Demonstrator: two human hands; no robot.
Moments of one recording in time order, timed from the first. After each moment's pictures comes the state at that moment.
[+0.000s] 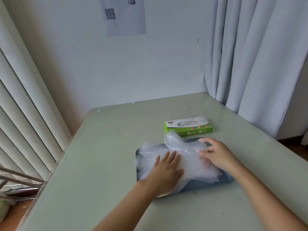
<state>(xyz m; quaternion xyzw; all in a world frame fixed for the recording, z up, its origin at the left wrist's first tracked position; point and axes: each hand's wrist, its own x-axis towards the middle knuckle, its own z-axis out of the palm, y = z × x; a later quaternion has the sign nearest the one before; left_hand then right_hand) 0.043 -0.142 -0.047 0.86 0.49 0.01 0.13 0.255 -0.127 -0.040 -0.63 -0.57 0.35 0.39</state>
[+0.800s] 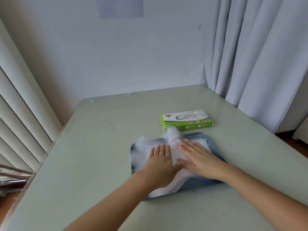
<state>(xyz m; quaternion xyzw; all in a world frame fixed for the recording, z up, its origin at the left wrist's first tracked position) 0.048 -0.132 -0.038 0.84 0.53 -0.05 0.11 0.225 -0.116 -0.062 -0.55 -0.83 0.10 -0.01</state>
